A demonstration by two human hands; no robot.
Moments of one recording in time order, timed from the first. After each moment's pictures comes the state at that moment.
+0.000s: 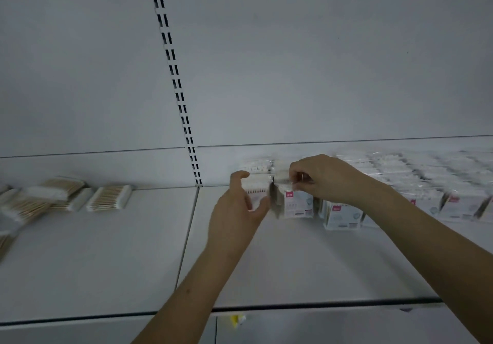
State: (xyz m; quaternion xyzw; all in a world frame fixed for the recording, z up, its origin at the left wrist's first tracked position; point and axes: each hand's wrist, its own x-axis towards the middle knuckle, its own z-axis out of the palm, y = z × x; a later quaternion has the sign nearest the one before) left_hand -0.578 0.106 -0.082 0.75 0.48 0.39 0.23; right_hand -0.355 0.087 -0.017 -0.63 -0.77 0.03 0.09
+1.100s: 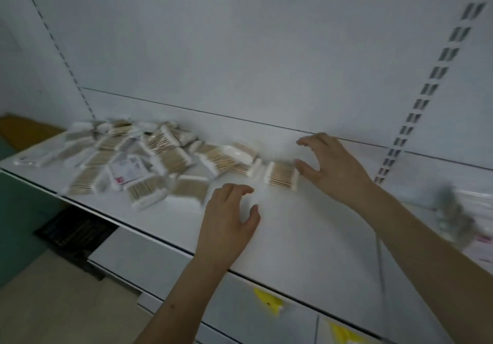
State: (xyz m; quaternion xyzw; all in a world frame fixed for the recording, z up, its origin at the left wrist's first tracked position) left_hand -0.915 0.143 -0.114 0.69 0.60 0.40 0.07; right_hand -0.689 0.230 -0.042 -0.52 -0.81 0.03 0.26
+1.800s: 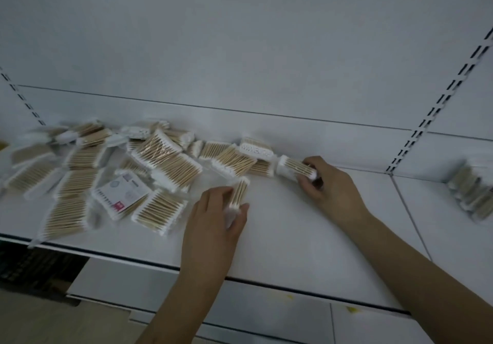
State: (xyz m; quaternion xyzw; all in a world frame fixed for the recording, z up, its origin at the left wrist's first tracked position) left_hand -1.013 0.167 -0.113 0.69 0.57 0.42 0.15; right_hand -0.764 0.216 -0.103 -0.62 -0.70 0.08 0.33
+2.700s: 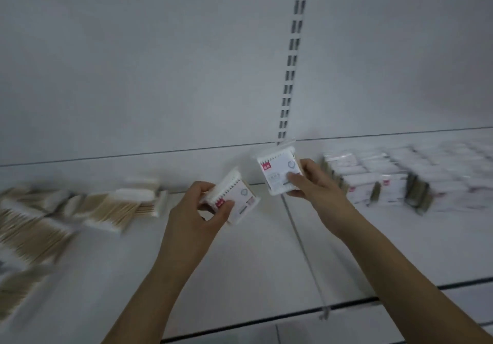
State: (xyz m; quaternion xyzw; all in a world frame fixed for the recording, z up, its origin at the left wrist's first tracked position) left_hand -0.857 0.190 -0.061 0.71 0.45 0.41 0.35; right_hand -0.617 0.141 -0.054 -0.59 -0.42 0.37 0.58
